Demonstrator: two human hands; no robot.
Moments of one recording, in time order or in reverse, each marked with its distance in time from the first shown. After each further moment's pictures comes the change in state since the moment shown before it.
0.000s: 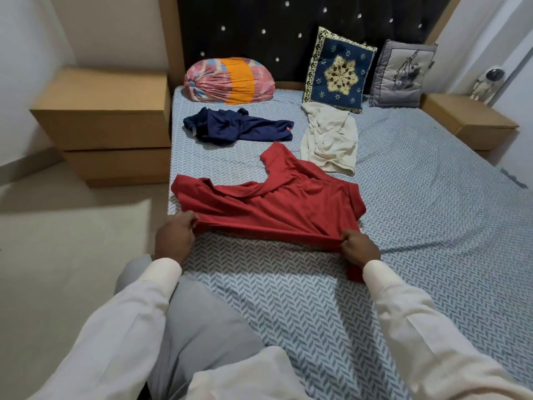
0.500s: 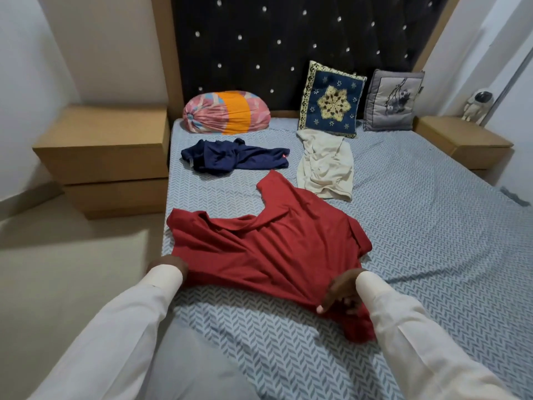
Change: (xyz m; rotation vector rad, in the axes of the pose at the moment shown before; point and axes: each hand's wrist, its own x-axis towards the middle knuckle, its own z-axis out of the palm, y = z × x) left_hand 0.040 0.027 -0.017 0.577 -0.752 -0.257; right_hand 0.005 -0.034 -0.020 0.016 -0.941 0.164
